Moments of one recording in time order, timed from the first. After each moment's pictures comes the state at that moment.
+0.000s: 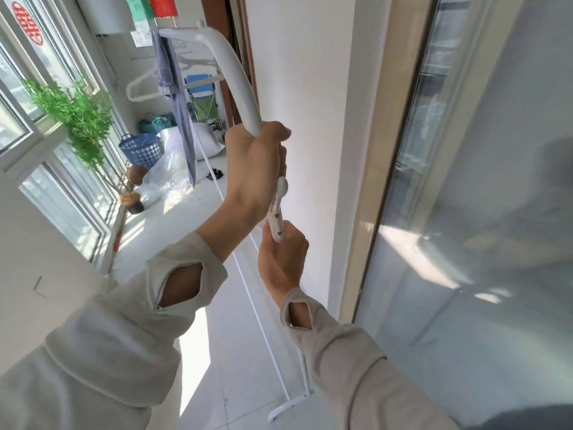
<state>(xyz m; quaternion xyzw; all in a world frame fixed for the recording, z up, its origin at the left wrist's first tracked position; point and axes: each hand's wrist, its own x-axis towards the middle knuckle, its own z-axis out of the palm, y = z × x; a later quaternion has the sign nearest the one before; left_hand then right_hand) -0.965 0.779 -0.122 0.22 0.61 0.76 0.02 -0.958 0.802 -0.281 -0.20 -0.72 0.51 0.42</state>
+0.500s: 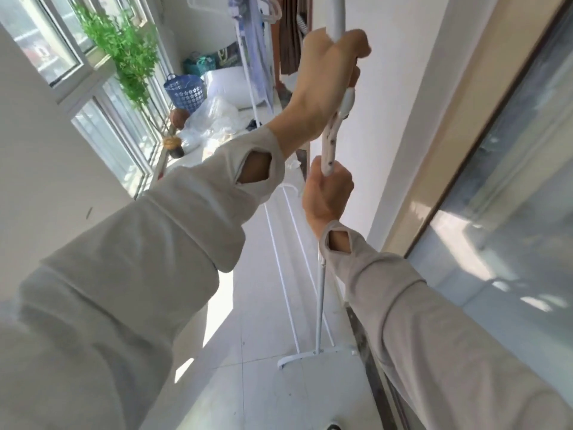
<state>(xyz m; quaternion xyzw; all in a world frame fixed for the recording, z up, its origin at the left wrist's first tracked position) -1.043 0.816 -0.114 0.24 0.66 0.71 0.03 -1.043 0.841 -0.278 -0.24 -0.71 0.52 0.40</state>
